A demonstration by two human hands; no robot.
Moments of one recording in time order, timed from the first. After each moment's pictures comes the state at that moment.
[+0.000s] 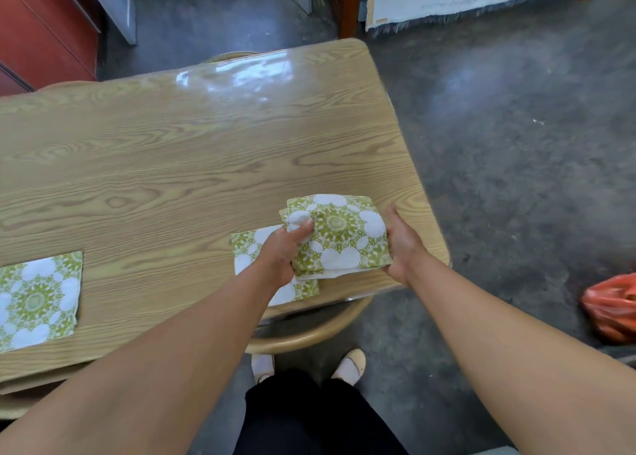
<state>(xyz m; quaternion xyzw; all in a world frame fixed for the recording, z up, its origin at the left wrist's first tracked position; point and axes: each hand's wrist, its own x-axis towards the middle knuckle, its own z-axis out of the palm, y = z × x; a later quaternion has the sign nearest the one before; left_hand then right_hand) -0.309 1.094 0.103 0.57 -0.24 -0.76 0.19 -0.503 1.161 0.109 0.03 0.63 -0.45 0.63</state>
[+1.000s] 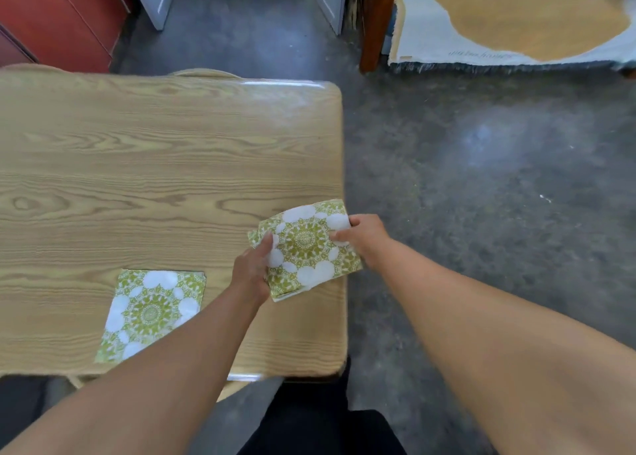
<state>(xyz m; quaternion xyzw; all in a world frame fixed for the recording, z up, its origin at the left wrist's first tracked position) -0.508 1.048 0.073 0.62 -0.04 -0.69 0.37 -0.706 1.028 0.116 -0.29 0.73 -0.22 0.58</state>
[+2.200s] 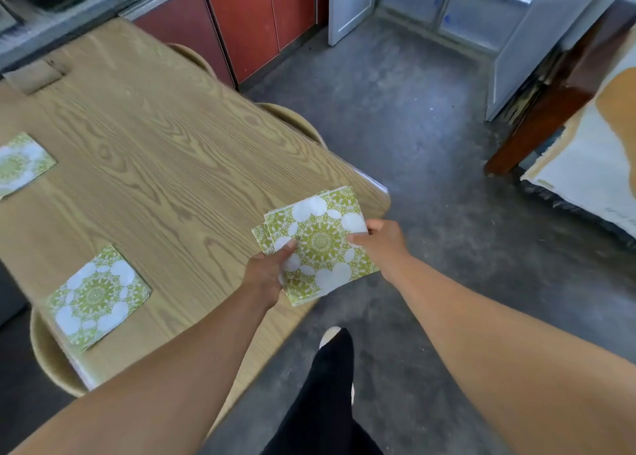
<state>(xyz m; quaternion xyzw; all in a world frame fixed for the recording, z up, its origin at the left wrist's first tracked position) -0.638 0.872 0.104 0.65 0.12 -0.49 0.56 -0.801 0.739 0.141 -0.55 0.59 -0.13 0.58</state>
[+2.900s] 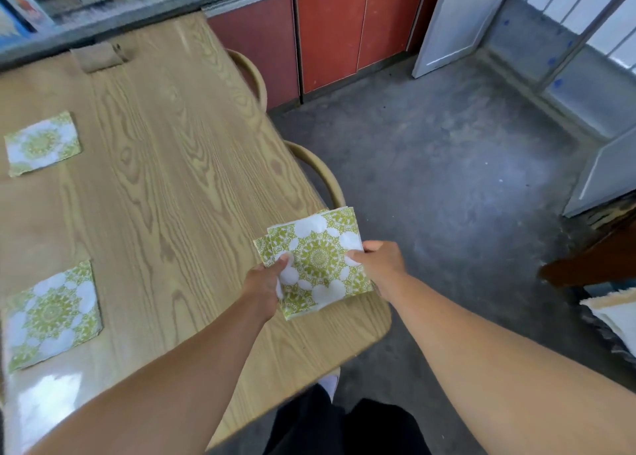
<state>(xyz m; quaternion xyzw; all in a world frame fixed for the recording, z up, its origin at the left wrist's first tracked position) -0.579 0.698 0.084 0.64 0.24 -0.40 0.61 -0.688 0.517 0.116 -0.63 0.52 0.01 0.57</state>
